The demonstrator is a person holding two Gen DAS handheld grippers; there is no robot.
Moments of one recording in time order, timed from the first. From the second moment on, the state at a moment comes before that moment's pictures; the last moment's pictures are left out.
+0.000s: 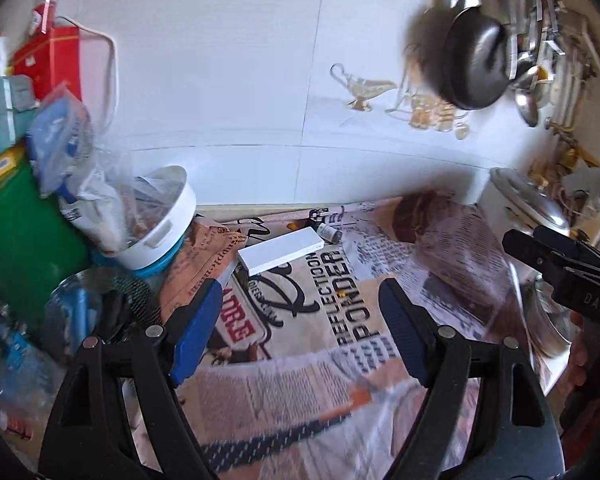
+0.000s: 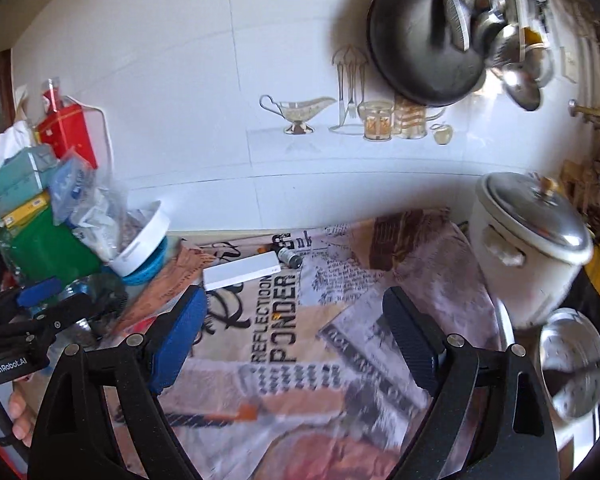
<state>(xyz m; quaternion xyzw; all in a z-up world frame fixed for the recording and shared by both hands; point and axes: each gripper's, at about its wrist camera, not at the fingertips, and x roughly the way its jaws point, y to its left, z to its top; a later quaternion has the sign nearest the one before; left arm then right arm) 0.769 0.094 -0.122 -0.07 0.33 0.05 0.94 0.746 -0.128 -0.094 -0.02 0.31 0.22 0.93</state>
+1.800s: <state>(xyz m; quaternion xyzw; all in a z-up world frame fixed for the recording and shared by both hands) 0.968 0.073 -0.328 -0.05 0.51 0.03 0.86 0.891 -0.138 -0.262 -0.05 0.49 0.28 0.82</state>
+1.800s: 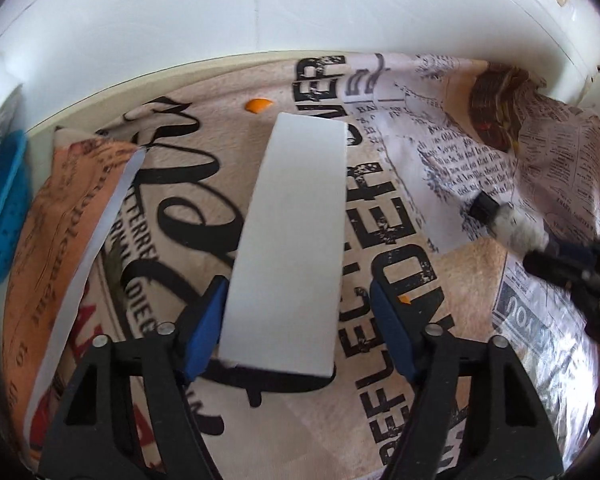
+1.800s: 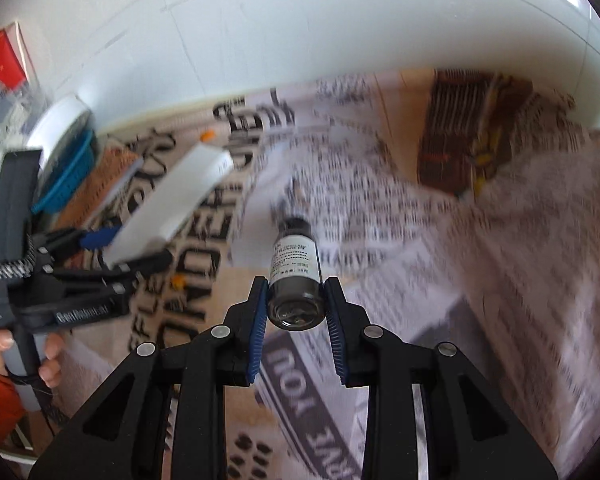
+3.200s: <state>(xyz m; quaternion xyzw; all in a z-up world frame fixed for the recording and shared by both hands) 0.739 0.080 -0.190 -0.04 0.36 0.04 0.93 0.702 -0.128 -0.151 0.04 0.36 0.24 0.90</state>
